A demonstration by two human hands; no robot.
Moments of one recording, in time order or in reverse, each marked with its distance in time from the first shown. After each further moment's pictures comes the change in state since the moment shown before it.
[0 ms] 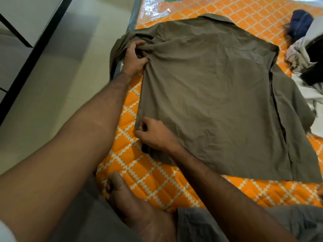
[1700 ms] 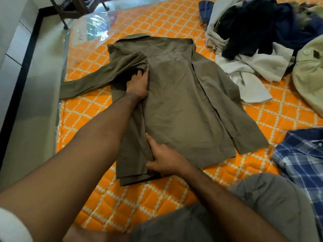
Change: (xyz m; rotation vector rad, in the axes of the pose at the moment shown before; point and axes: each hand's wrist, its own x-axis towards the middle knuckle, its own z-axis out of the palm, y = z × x) left_hand -0.039 0.103 0.253 1.170 -0.502 0.321; right_hand -0.103 0.165 -0.099 0.063 -0.026 0.028
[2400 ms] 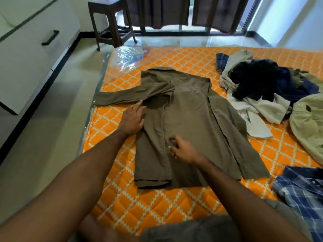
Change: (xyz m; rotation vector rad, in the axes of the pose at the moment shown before) left_hand -0.124 -0.110 0.003 -0.033 0.271 0.106; right_hand 0.030 -0.006 -0.044 -0.007 0.184 0.118
